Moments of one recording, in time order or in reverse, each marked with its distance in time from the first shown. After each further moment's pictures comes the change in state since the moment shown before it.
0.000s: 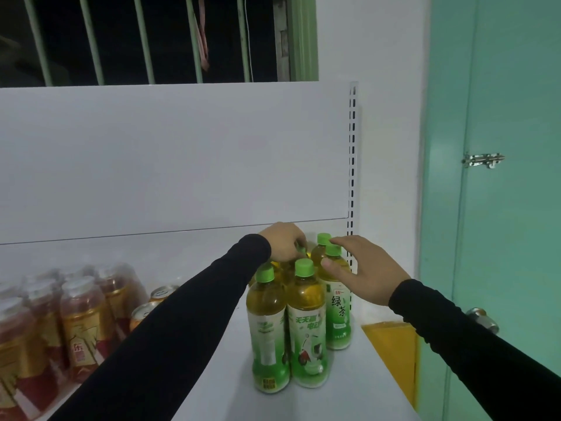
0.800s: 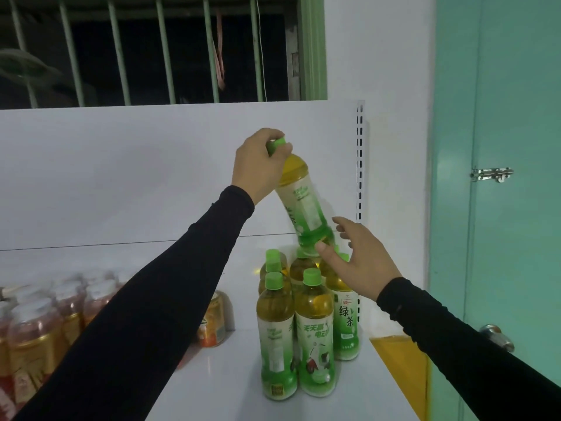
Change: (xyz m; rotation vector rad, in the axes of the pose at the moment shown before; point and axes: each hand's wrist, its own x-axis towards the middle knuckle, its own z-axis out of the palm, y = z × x) left_hand -0.044 0.021 -0.120 -0.590 0.981 0.040; right_hand 0.010 -0.034 -0.008 0.215 0.244 -0.021
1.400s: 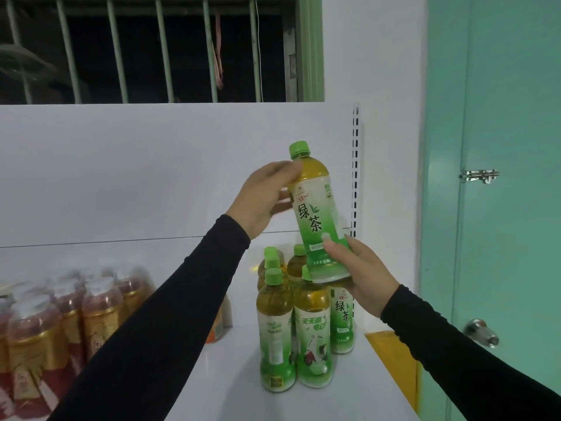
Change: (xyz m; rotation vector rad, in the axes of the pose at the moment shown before) left_hand -0.050 0.008 -0.007 -0.669 -0.351 -0.406; right_hand -0.030 -0.033 -0.005 1.034 -0.183 0.246
